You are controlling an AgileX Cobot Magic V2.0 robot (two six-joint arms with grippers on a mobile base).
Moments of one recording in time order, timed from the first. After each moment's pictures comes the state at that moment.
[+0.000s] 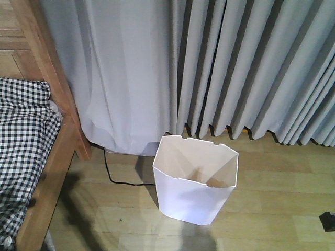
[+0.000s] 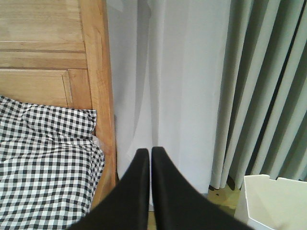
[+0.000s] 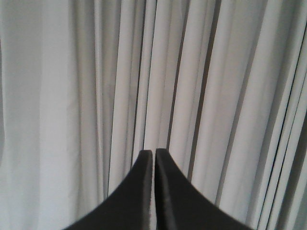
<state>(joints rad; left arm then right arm) 0.01 -0.02 0.03 -0.01 0.27 -0.05 0.03 -0.01 0.03 -0.06 0.04 0.00</state>
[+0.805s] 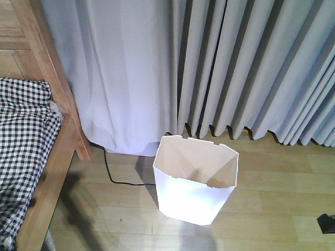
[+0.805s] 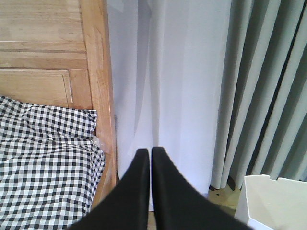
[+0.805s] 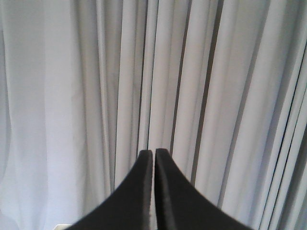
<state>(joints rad) 0.01 -0.02 0.03 -0.01 0.27 -0.05 0.05 -0.01 0.03 -0.06 0.08 0.02</state>
